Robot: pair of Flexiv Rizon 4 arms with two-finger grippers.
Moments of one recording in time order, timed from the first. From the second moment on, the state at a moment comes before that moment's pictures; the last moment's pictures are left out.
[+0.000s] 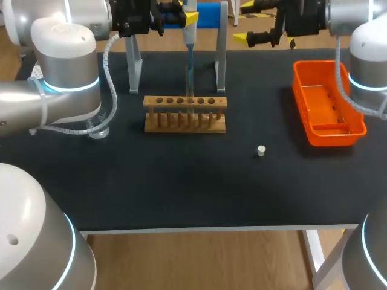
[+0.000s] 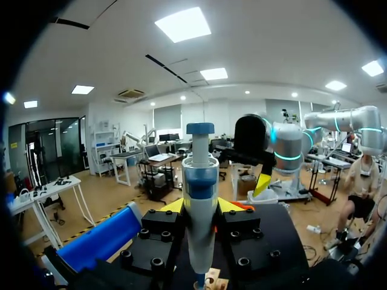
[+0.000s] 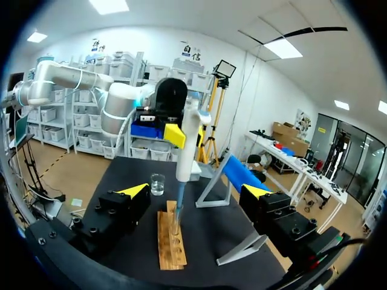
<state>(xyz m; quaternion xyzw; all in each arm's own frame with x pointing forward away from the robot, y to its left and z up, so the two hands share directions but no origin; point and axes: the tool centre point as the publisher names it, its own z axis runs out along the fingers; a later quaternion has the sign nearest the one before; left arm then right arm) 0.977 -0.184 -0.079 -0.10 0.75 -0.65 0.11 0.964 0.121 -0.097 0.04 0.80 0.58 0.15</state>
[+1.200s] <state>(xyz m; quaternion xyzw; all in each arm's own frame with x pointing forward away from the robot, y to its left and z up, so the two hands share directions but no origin) 0.977 -0.184 -0.079 -0.10 0.75 -0.65 0.11 0.954 0.170 0.005 0.00 0.79 0.60 0.15</state>
